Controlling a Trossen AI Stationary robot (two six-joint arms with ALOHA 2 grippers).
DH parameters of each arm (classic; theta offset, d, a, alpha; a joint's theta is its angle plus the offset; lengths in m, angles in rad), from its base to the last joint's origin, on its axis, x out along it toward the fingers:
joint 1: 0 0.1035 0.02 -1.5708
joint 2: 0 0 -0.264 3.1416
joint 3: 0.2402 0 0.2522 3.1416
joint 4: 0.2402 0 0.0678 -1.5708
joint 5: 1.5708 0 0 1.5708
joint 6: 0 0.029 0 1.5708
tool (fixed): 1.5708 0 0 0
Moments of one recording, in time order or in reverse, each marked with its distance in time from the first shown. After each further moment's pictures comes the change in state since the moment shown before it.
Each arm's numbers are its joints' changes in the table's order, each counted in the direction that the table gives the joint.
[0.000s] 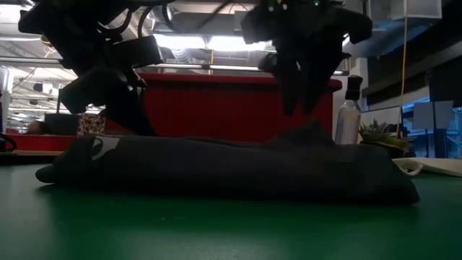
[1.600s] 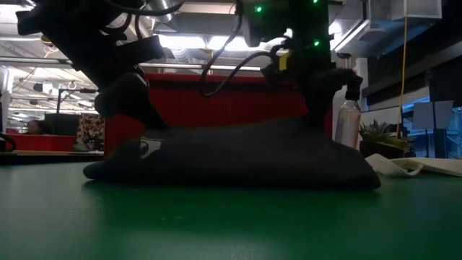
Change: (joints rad) left arm 0.009 0.001 0.000 -0.001 -0.251 -0.051; right arm -0.113 0.006 -0.081 0.176 0.305 0.261
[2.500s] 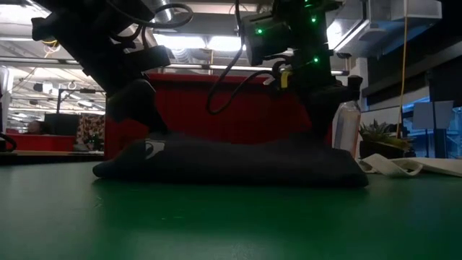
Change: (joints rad) left arm 0.068 0.000 0.000 0.007 0.026 0.002; right arm -0.047 -0.001 -0.065 -0.026 0.038 0.003
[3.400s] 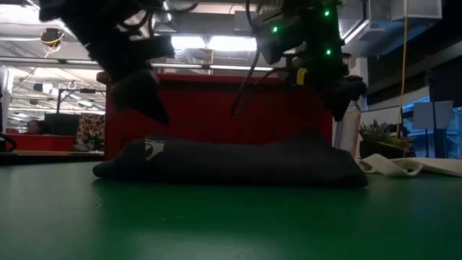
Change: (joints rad) left arm -0.002 0.000 0.129 0.208 -0.037 0.010; right arm 0.000 -0.050 0.000 0.212 0.195 0.109
